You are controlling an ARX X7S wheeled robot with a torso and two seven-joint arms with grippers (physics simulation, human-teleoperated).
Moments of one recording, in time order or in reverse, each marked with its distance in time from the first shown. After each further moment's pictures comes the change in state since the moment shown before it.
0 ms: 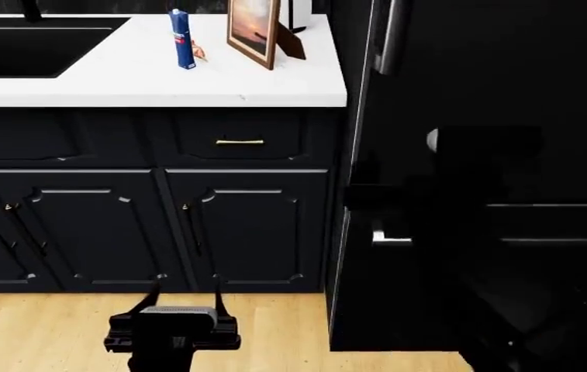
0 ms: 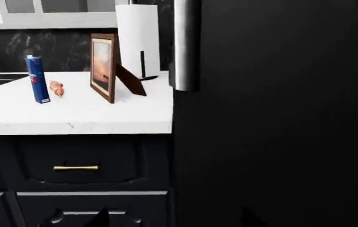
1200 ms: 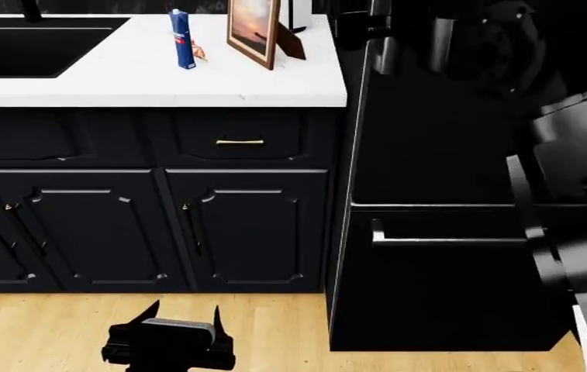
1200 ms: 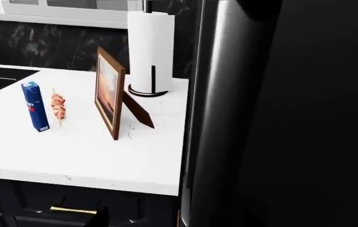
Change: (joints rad) left arm 0.024 -0.083 0.044 -0.022 -0.032 -0.025 0.022; right arm 1.017 -0.013 -0.533 1.309 0.286 -0.275 -0.175
